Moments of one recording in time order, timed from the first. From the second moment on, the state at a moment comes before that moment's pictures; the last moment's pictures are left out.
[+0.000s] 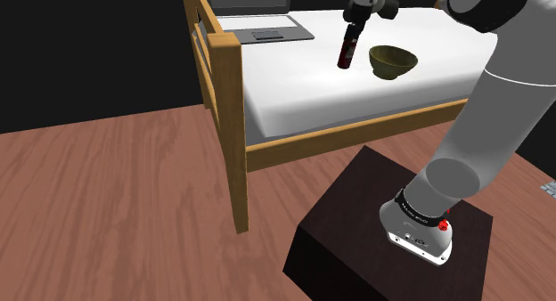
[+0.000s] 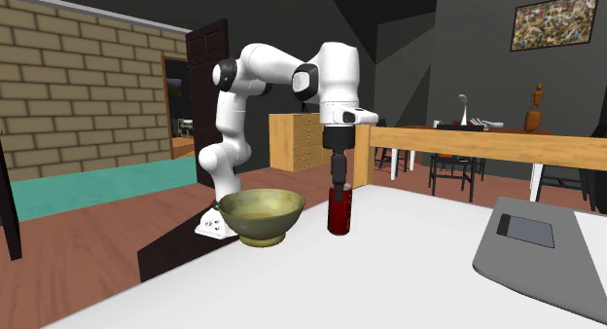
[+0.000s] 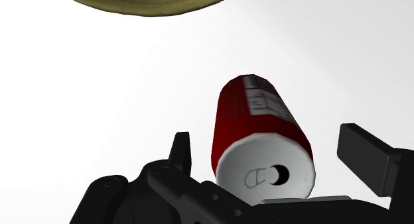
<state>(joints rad) -0.20 0.19 -0.46 -1.72 0.06 1.94 -0.79</state>
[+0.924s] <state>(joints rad) -0.20 0.19 -0.46 -1.73 0.06 1.95 -0.79</state>
